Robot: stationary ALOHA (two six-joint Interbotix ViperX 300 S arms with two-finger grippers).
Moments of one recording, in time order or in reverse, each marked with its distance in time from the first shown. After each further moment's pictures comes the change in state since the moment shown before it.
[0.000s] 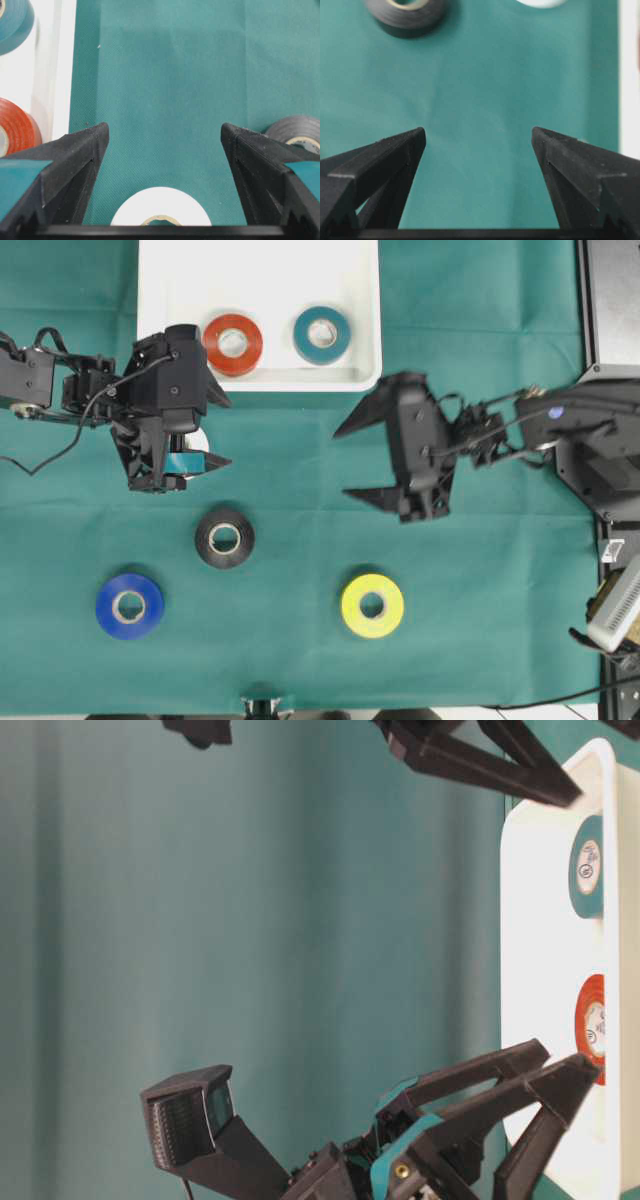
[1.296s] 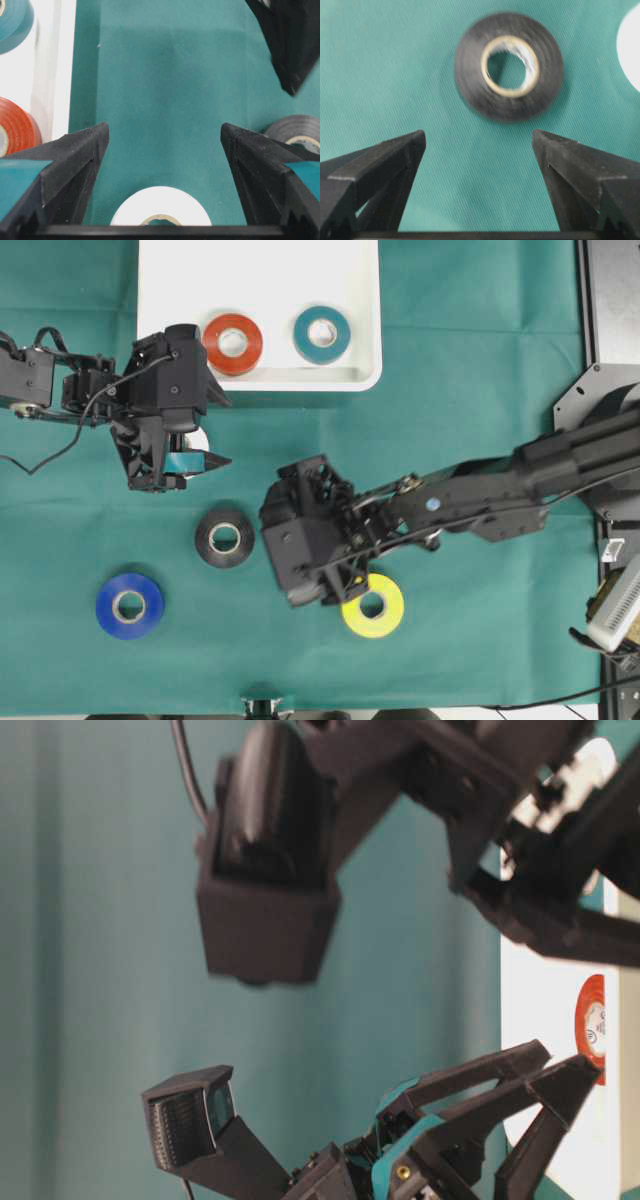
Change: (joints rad) left arm 0.000 0.000 0.000 0.000 0.000 0.000; right arm 0.178 0.374 -0.434 -0.005 0.262 -0.006
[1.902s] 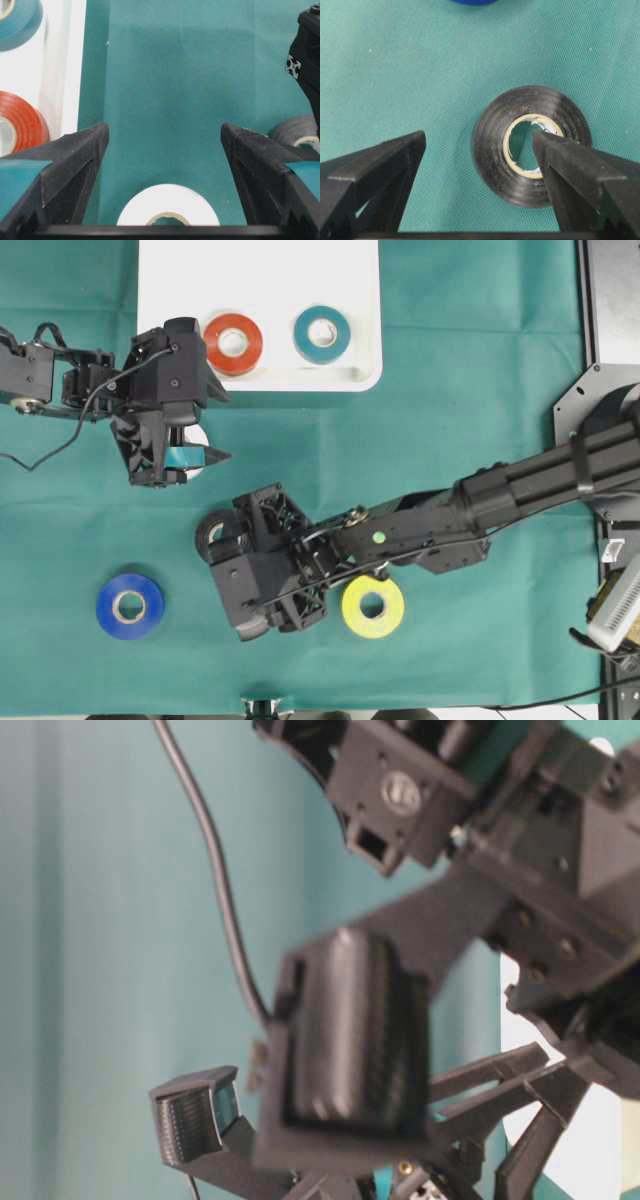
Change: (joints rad) left arm 0.014 0.000 0.006 0.000 0.000 -0.002; right arm 0.023 0.156 -0.193 0.000 0.063 0.000
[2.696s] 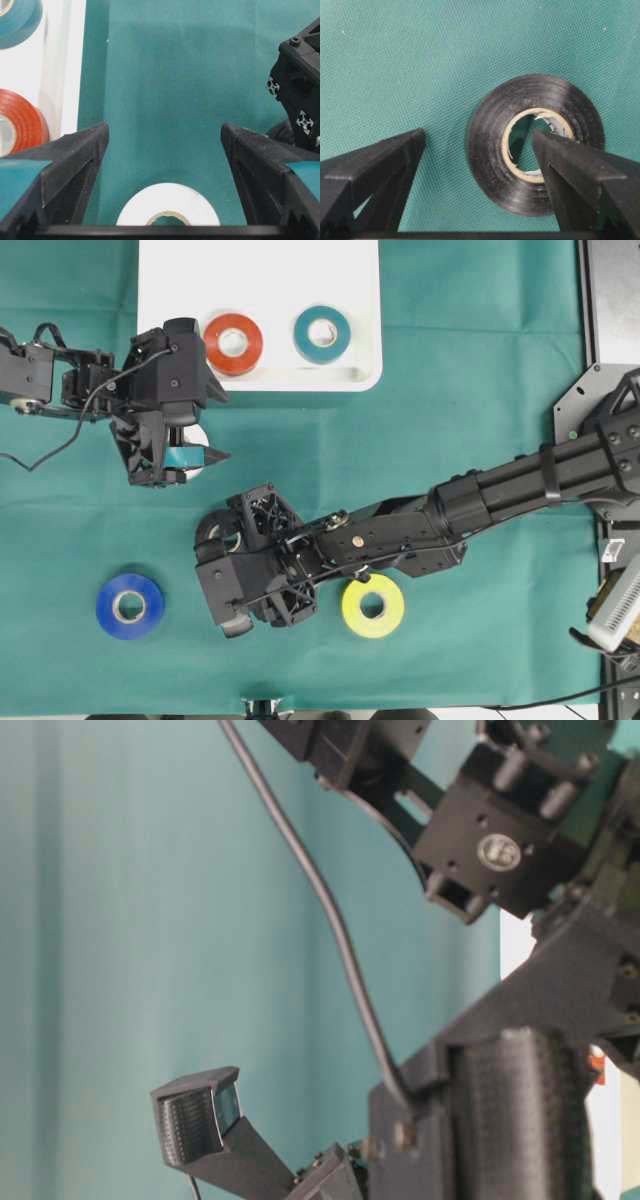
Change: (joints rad) left arm 0.002 0.000 0.000 -0.002 0.000 0.000; right arm -0.012 0.066 -0.040 -0.015 0.043 -0.003
